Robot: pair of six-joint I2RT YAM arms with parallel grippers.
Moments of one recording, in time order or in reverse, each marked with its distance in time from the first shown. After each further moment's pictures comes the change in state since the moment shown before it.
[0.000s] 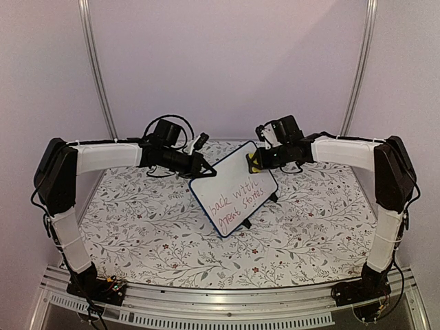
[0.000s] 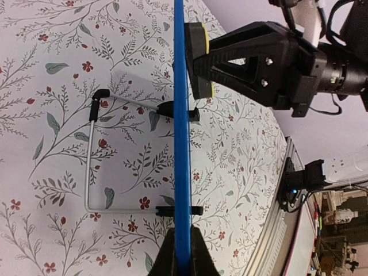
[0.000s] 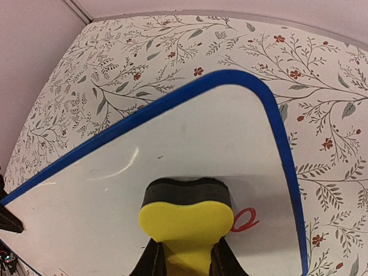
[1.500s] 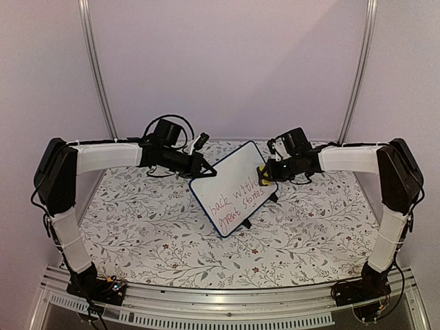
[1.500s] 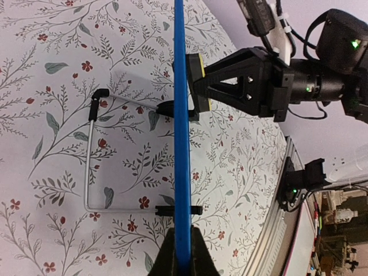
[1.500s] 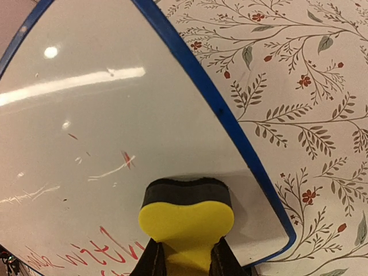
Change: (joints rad) left arm 0.000 0.000 0.003 -0.005 0.000 0.001; right arm -0.050 -0.056 -0.191 0.053 -0.048 0.076
